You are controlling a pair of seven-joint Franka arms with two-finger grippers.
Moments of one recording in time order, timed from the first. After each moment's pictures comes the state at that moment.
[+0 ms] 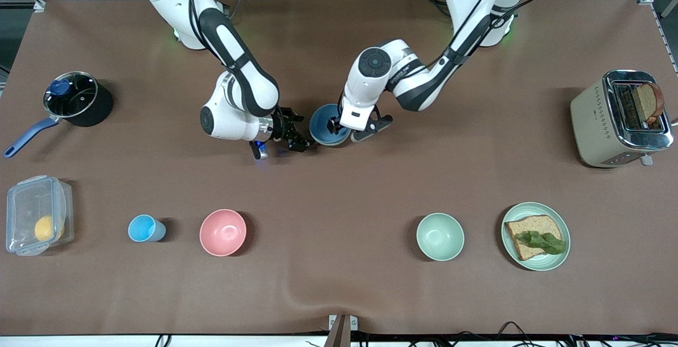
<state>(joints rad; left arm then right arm) -0.38 0.55 -0.49 -1.89 0.17 2.52 -1.49 0.54 0.50 0.04 -2.11 1.18 2.38 0.75</state>
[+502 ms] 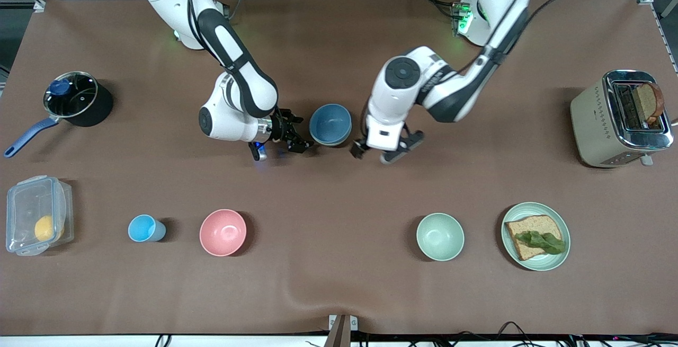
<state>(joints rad) -0.22 0.48 -0.49 -1.83 0.30 2.35 -1.47 0.53 0.50 0.03 -2.11 1.17 2.38 0.72</state>
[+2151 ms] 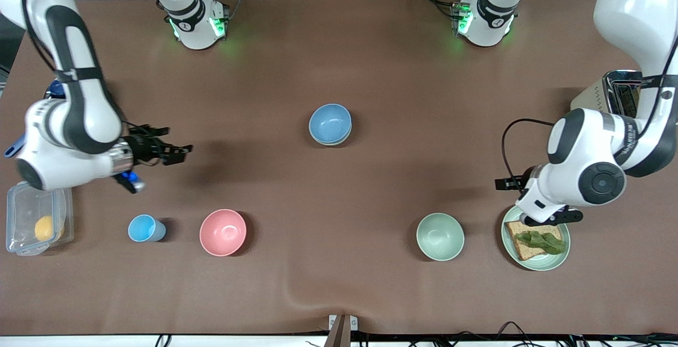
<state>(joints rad) 0.22 0.60 -0.44 -1.47 0.30 1.71 -0.36 -0.10 0.42 0.02 -1.74 0.31 1.58 0.40</state>
